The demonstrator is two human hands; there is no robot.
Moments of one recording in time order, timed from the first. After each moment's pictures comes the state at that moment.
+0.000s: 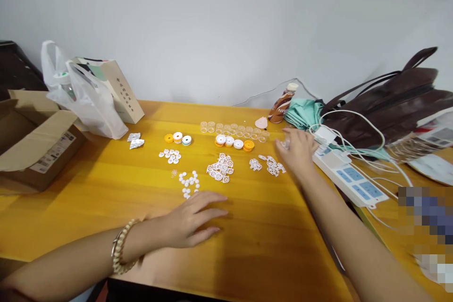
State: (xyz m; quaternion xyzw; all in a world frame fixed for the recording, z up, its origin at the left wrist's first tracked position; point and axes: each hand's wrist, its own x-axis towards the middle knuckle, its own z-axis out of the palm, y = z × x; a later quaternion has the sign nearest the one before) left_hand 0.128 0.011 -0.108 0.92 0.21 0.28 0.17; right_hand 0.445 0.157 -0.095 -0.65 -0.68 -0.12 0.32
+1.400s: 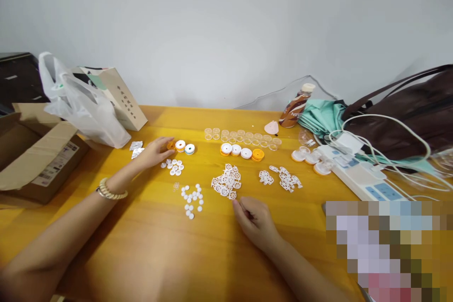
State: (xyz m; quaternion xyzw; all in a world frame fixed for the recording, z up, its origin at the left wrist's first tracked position) left_hand -0.005 0.178 -0.108 0.78 0.57 0.24 0.12; right_hand 0.327 0.053 -0.132 -0.46 -0.78 0.20 0.38
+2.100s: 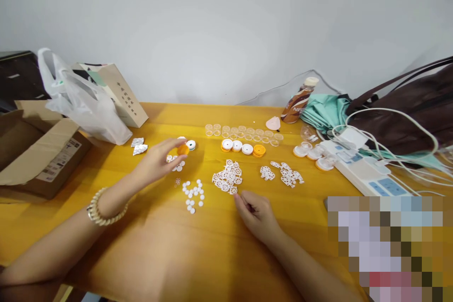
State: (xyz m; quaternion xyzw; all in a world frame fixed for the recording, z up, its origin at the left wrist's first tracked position) left_hand 0.048 0.123 -0.066 0.84 0.46 0.30 0.06; right_hand 0.329 0.053 -0.136 -0.47 -0.75 0.25 0.39
